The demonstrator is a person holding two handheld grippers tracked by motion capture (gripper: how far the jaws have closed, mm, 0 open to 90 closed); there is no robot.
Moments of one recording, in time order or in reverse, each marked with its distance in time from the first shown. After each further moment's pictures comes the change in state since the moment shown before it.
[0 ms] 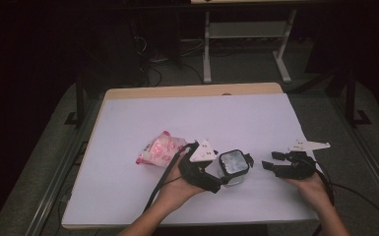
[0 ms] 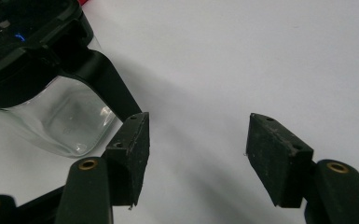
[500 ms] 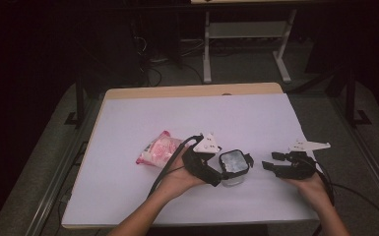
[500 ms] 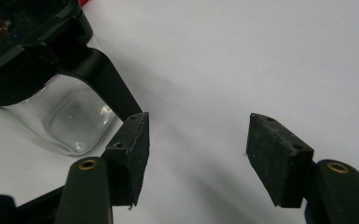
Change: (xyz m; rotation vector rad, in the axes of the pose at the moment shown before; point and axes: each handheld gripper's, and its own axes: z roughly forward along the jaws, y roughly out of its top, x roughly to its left) left arm 0.019 -0.005 0.024 0.030 -0.068 0.031; right arm -0.002 -0.001 0.001 -0.002 0.006 0.002
